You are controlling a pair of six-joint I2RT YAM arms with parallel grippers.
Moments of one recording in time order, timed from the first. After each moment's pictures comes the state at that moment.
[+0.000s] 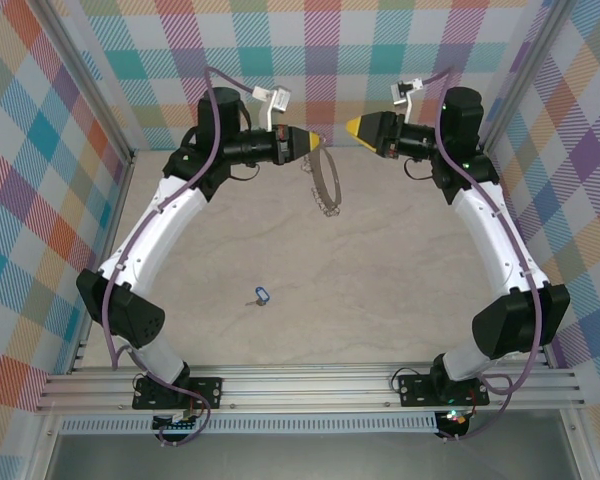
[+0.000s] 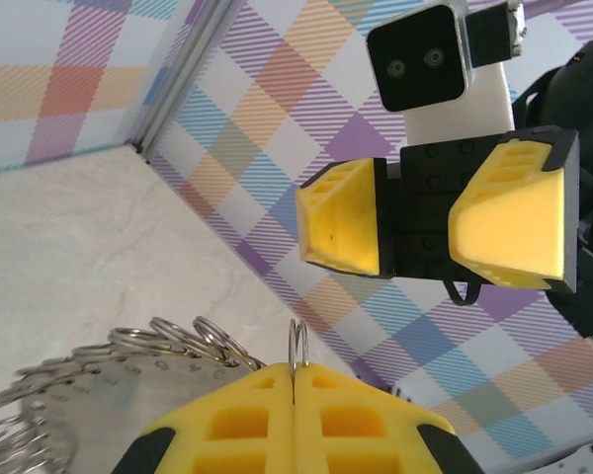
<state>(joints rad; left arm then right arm) -0.46 1.67 1.87 -0.43 0.73 -0.44 0.21 1.54 1.64 -0.19 -1.04 0.78</state>
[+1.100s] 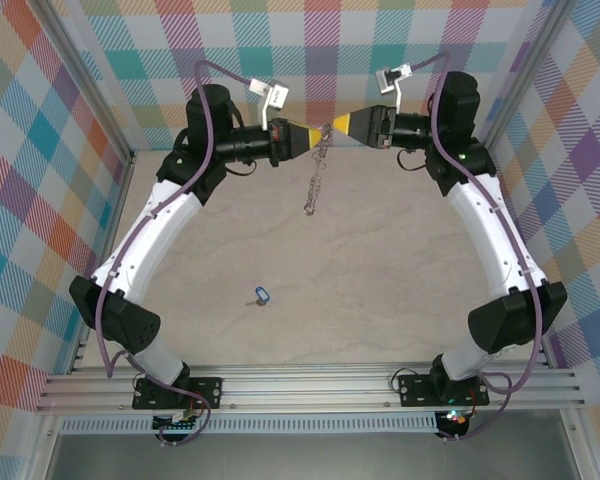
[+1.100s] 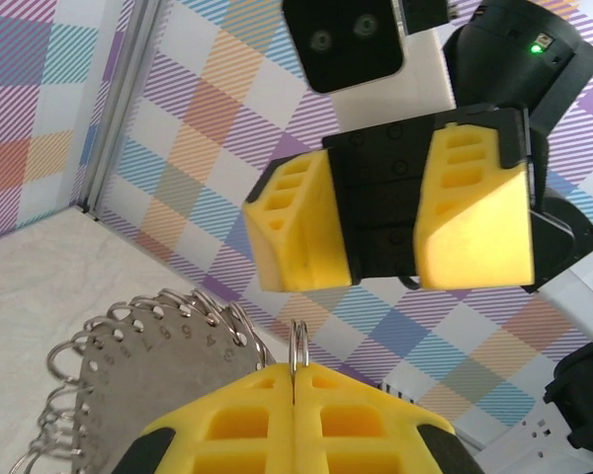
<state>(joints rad) -0.46 1.64 1.85 -0.30 0.85 -0.40 0.27 1.59 1.79 -0.22 -1.13 0.72</state>
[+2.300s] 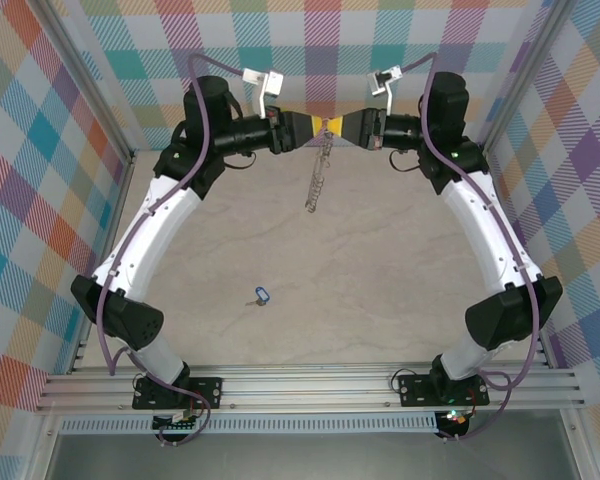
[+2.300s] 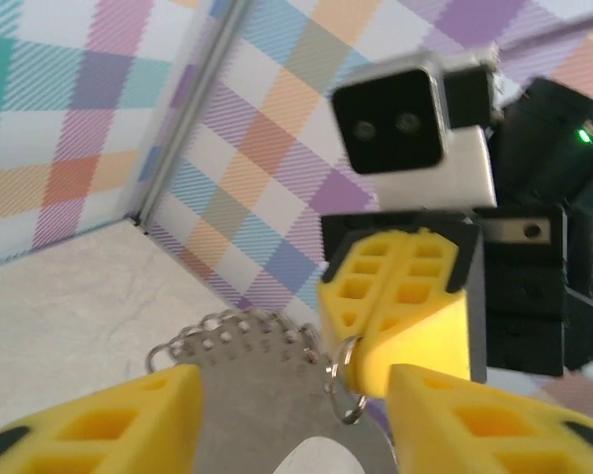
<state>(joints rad) -0.46 1.66 1.95 -0.37 0.69 -0.47 0.30 1.60 1.81 -0.26 -1.07 0.67</state>
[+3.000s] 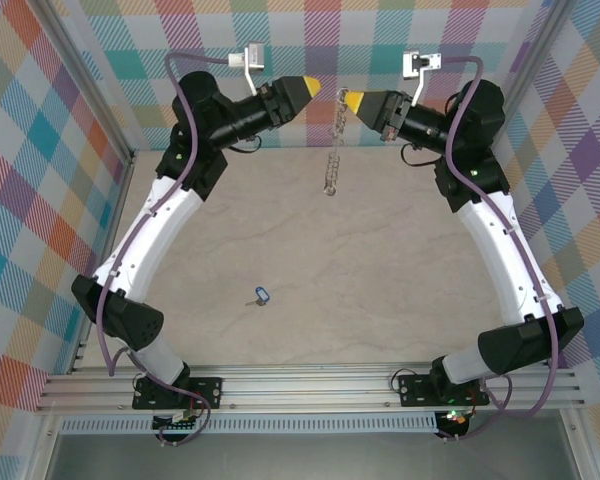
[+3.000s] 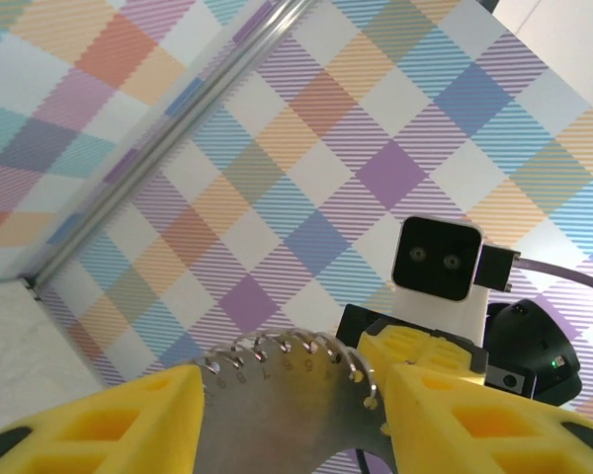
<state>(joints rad) -0.48 1.68 1.94 -0.05 0.64 -0.92 0.30 1.46 1.72 0.01 -0.86 0.77</state>
